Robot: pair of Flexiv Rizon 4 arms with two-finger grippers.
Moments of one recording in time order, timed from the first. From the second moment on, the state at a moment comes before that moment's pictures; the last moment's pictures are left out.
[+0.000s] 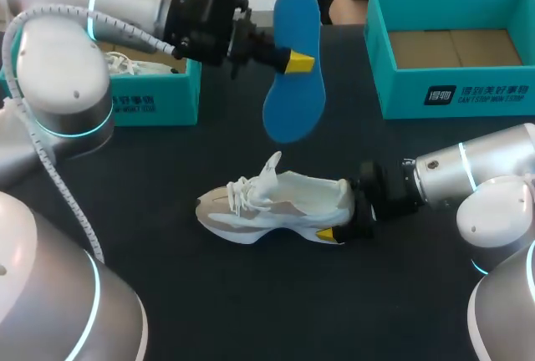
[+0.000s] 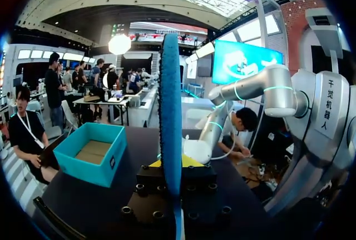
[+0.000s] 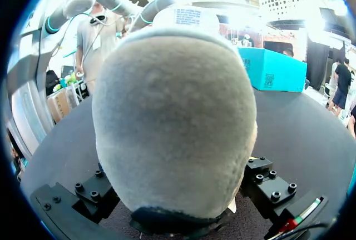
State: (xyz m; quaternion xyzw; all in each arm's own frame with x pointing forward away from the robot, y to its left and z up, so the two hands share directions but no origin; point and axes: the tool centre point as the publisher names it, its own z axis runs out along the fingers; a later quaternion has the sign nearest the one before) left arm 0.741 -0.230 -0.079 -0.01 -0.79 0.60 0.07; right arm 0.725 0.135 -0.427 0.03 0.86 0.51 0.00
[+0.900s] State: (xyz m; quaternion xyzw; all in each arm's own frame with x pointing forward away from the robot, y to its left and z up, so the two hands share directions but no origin) left arm 0.702 -0.214 0.021 0.21 -0.76 0.55 0.29; right arm 0.725 0.135 -0.427 0.03 0.86 0.51 0.00
